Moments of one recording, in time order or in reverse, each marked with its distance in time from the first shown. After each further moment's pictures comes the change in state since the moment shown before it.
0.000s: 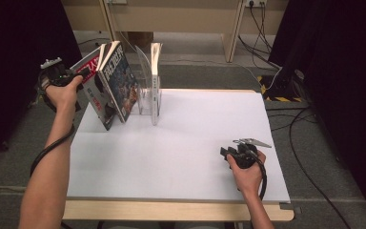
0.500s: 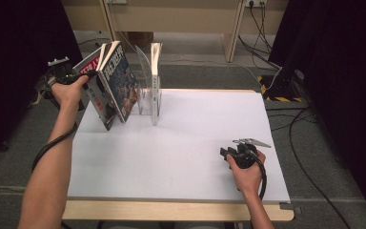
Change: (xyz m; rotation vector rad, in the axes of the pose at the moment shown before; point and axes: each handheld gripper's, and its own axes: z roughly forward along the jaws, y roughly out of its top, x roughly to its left) left arm -0.005 -0.002 0.018 0.080 -0.031 -0.001; right arm 0.000 0.000 0.001 0.011 0.003 0.008
